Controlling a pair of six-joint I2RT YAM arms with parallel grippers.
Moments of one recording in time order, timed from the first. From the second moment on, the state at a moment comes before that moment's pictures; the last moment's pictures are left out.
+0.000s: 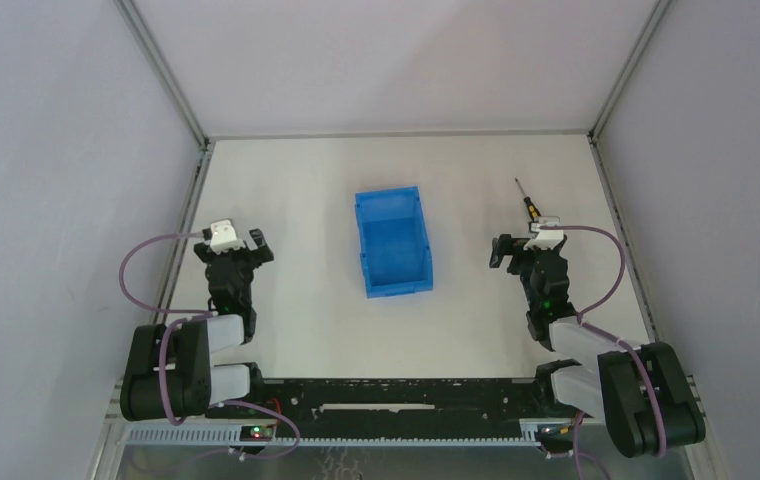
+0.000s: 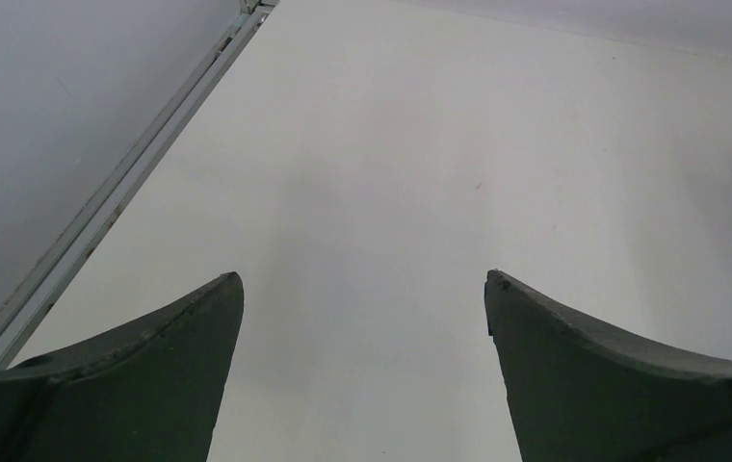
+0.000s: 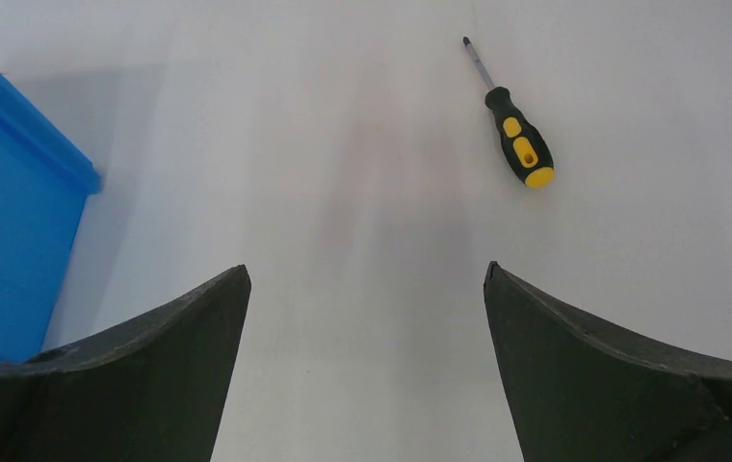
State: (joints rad) left arm 0.08 1.27 0.16 1.04 -0.15 -0.06; right arm 0.17 1.11 0.17 0.78 0.13 0.11
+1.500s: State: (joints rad) left arm 0.08 1.27 0.16 1.04 -0.15 -0.06; right arm 0.21 0.90 0.67 0.18 0.16 0.11
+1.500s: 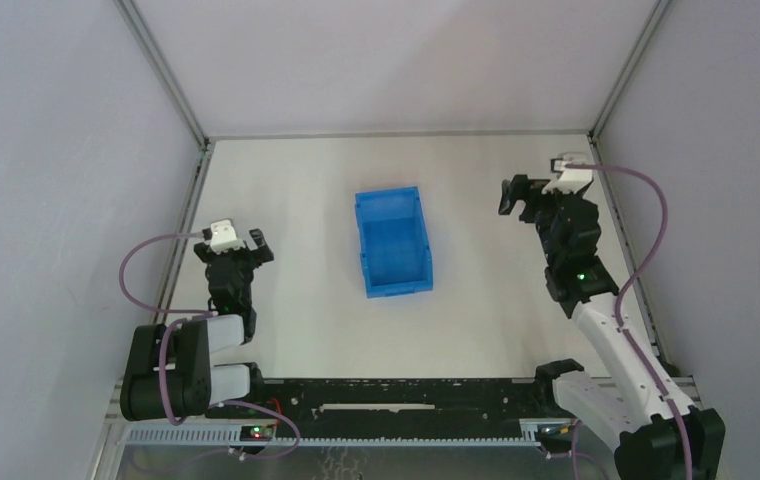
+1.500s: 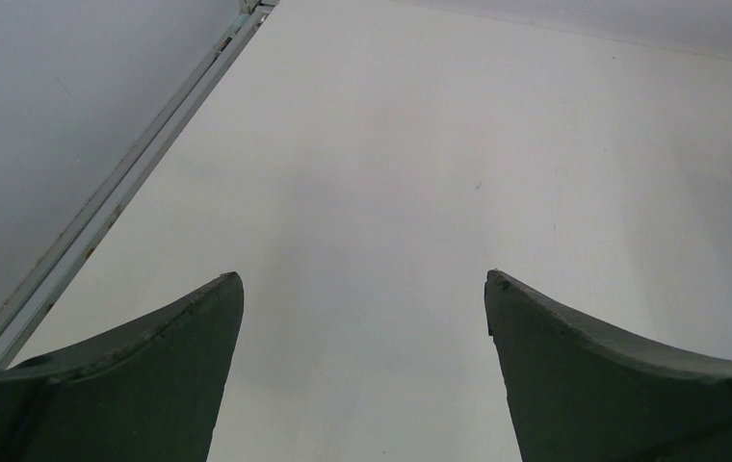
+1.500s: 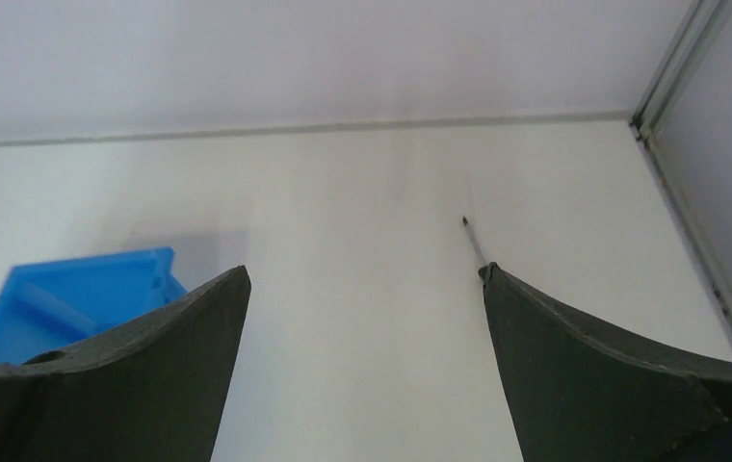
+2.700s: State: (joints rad) left arm 0.08 1.27 0.16 1.04 -0.15 -0.06; right arm 0.08 1.32 1.58 -0.57 0.11 0.11
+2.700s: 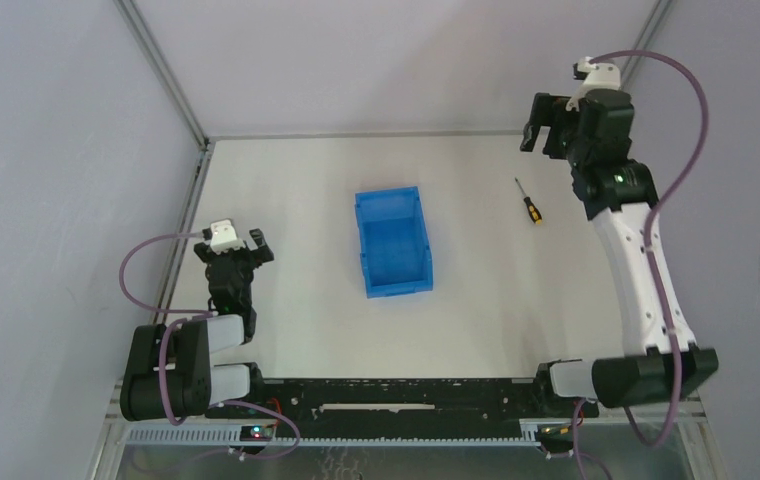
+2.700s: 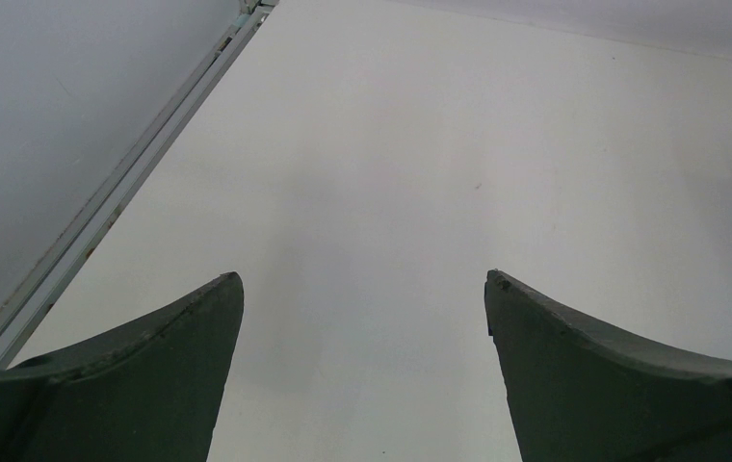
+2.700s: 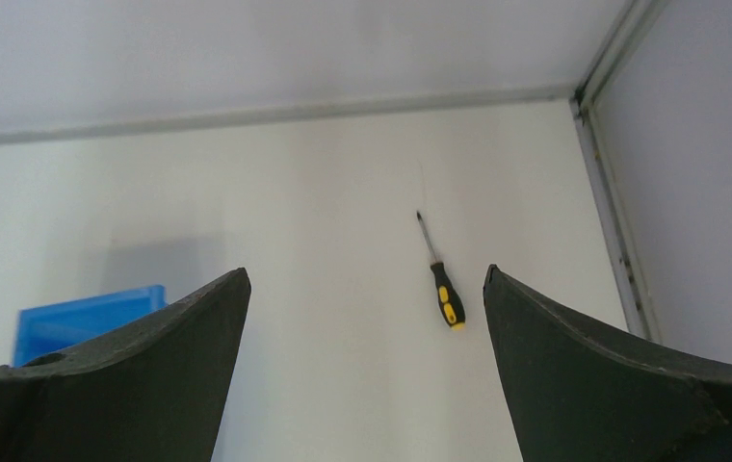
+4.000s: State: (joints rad) left arm 0.08 1.27 0.16 1.04 -0.15 -0.06; right arm -0.09 2.12 1.57 -0.58 0.05 0.11
